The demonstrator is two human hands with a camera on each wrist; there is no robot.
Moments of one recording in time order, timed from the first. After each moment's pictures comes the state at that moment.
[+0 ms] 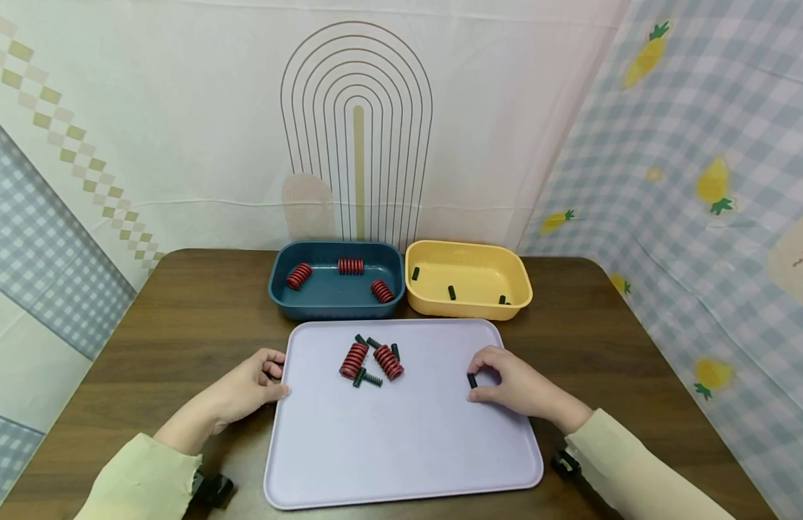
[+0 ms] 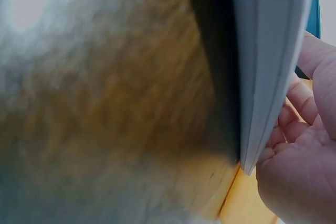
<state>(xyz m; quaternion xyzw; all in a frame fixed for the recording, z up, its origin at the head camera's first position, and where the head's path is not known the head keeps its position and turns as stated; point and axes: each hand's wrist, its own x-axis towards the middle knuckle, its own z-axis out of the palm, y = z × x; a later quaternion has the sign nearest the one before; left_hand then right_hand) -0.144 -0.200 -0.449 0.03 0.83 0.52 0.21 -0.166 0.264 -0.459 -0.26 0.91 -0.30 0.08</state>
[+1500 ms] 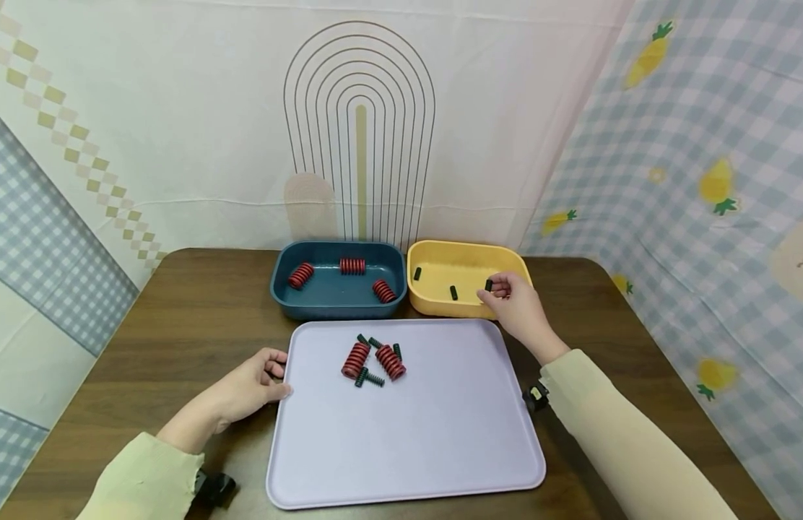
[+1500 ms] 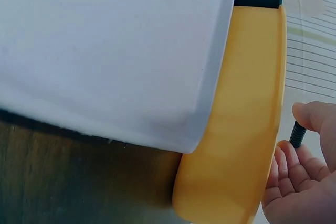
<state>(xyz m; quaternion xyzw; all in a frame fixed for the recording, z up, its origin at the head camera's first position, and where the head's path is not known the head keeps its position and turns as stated) -0.145 -0.200 -0.448 0.02 0.83 0.52 0.21 -0.249 0.252 -0.412 -0.03 0.91 -0.40 -0.06</state>
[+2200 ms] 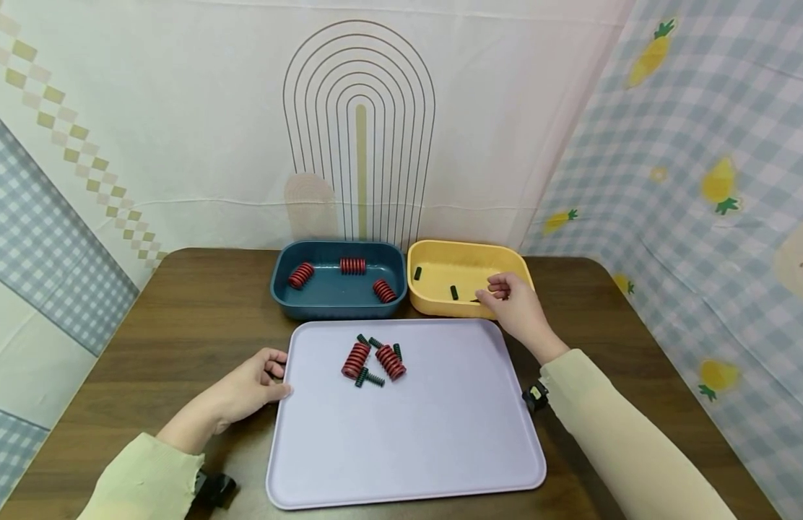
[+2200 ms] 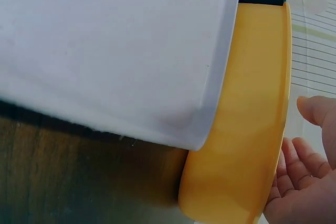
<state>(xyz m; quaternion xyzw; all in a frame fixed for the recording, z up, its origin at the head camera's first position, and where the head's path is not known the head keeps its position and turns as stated) -0.144 -0.199 -0.448 0.03 0.83 0.52 0.21 -0.251 0.253 -0.415 -0.03 0.91 -0.41 -0.05</state>
